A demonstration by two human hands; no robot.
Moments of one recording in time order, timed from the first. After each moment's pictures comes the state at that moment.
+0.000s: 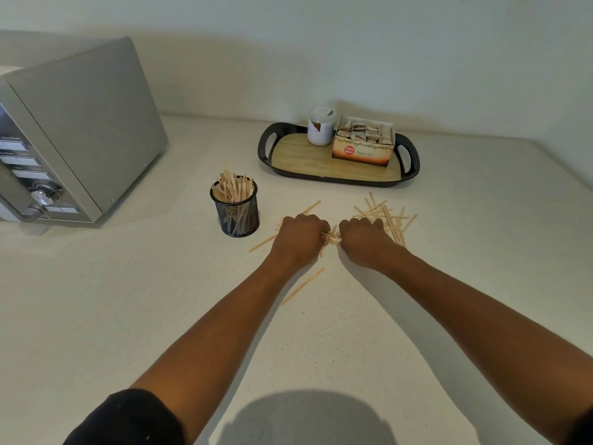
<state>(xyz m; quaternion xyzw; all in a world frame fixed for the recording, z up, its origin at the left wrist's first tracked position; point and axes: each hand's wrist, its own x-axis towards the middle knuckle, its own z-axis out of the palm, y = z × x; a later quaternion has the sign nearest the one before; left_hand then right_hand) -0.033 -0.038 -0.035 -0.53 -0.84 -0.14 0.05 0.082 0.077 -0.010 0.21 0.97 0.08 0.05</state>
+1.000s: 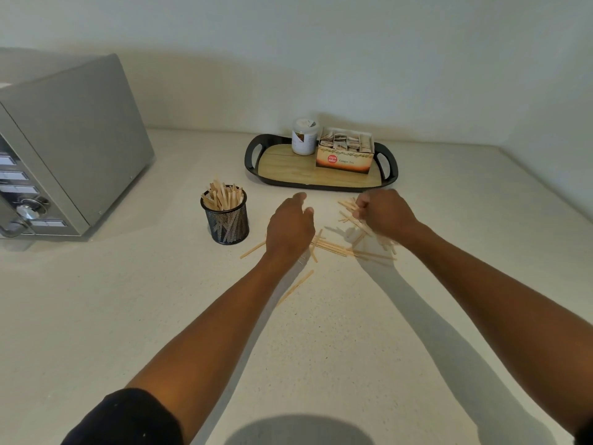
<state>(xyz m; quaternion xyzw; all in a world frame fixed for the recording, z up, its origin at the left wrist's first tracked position) -0.018 -0.037 0.002 -0.37 -0.84 -0.40 0.01 0.108 0.114 0.054 0.30 0.94 -0.11 -0.10</state>
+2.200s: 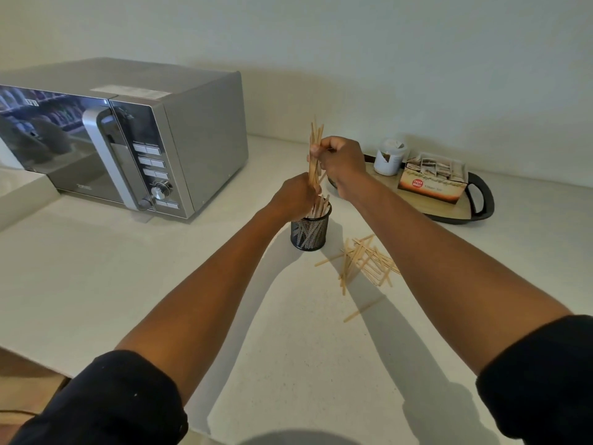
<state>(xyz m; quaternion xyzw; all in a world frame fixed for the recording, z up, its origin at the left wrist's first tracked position) -0.128 -0.140 0.083 -0.35 -0.87 -0.34 -0.05 -0.095 -0.035 0.124 0.20 0.76 -0.56 -0.27</state>
